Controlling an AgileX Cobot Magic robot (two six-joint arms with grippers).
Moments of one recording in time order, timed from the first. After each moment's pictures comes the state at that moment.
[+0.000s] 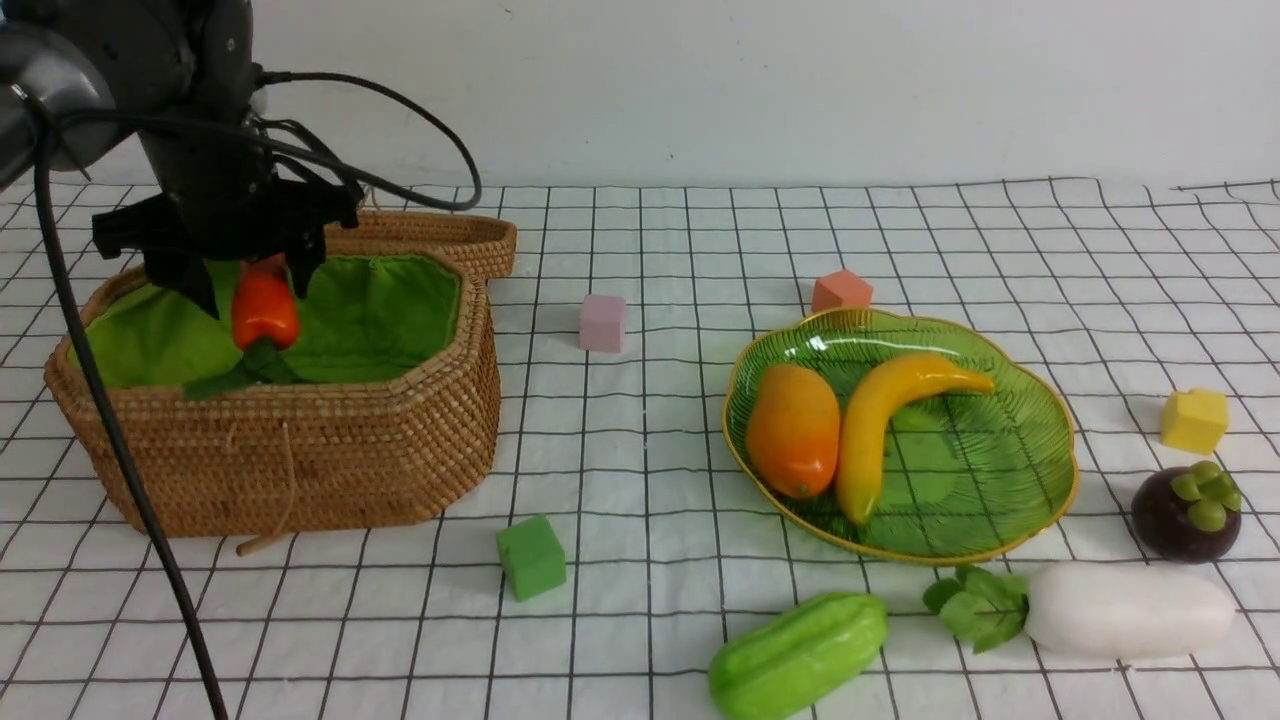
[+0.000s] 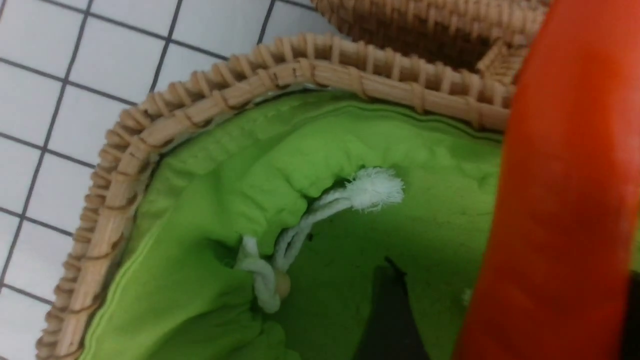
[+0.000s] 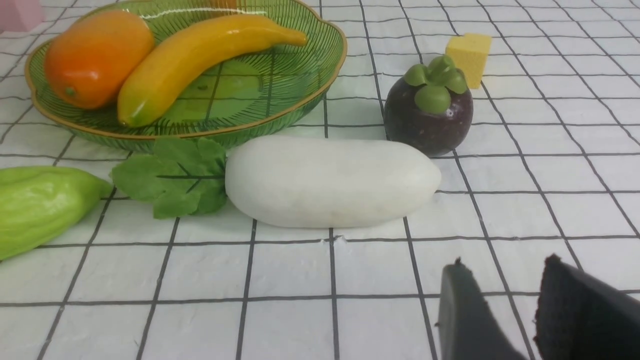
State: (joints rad) right arm -0.02 -0.01 0.01 0.03 0.39 -0.05; left arm -0.11 2.09 -1.95 0.24 1.10 -0.51
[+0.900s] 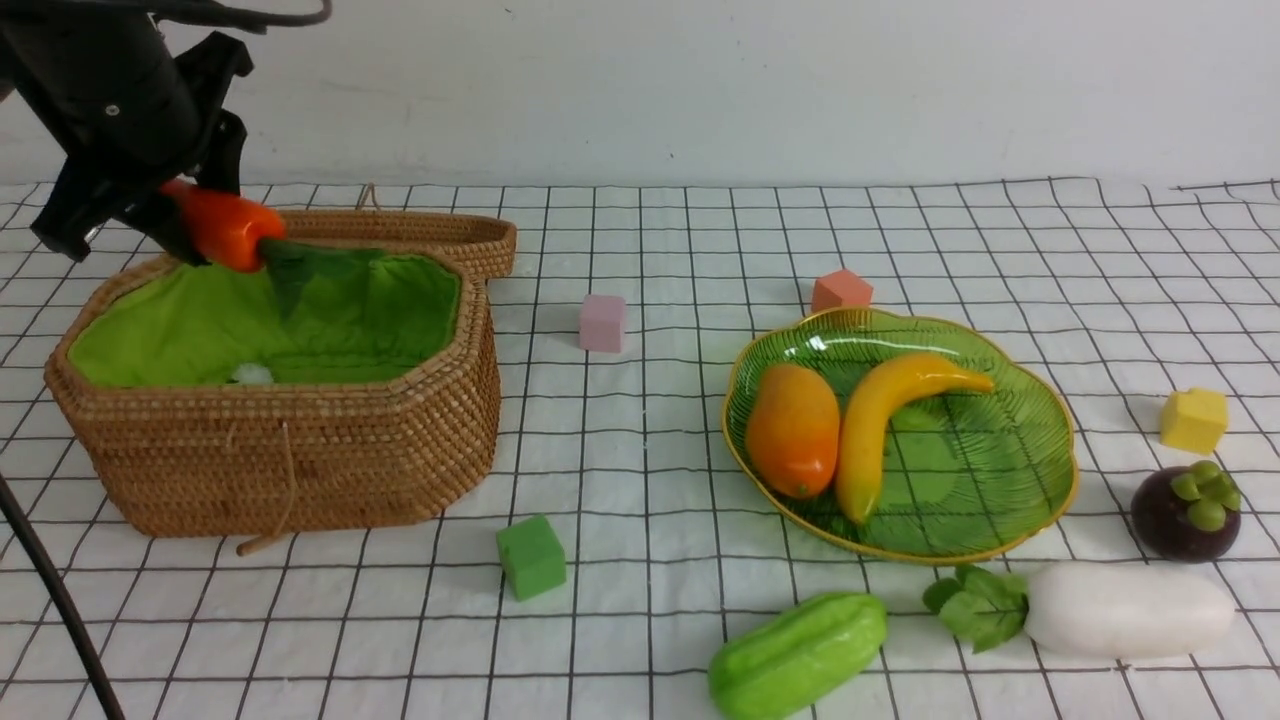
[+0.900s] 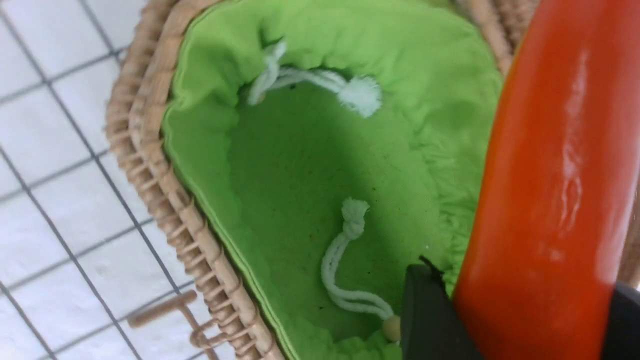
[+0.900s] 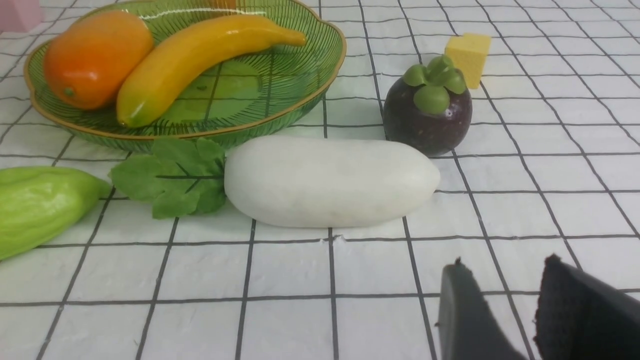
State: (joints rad) right arm -0.02 -0.01 0.01 0.03 0.39 -0.05; left arm -0.07 1.91 -1.95 0.11 1.23 -1.29
